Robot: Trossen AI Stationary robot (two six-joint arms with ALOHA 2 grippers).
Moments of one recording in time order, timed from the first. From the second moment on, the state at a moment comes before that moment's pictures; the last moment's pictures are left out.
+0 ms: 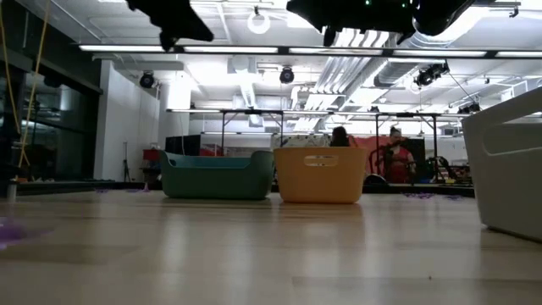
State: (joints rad) left arm 0.28 1.02 0.98 -0.44 0.04 -0.11; right arm -0.33 1.35 0.86 0.67 -0.29 0.02
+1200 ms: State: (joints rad) left arm -0.32 0.98 0.57 -0.30 0.02 -0.69; right arm -0.18 1.17 0.86 0.09 -0.34 0.18
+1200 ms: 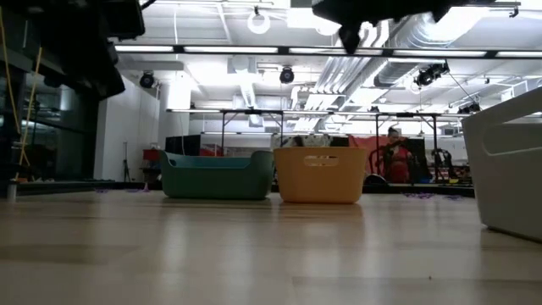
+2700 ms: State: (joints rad) left arm -0.73 2.06 1.50 -0.64 0.02 -1.80; right arm 0.19 0.90 0.64 -0.48 0.02 0.31
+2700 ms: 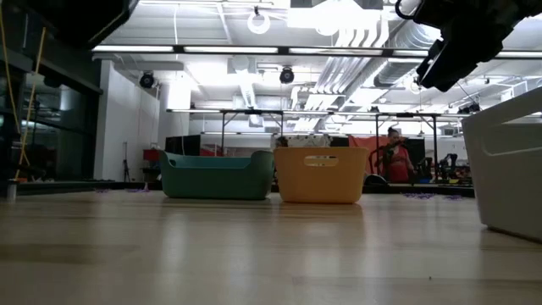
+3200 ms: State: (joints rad) left arm -0.72 2.14 1.50 -0.56 0.02 -1.82; right arm 0.19 0.90 0.64 -0.48 0.02 0.31
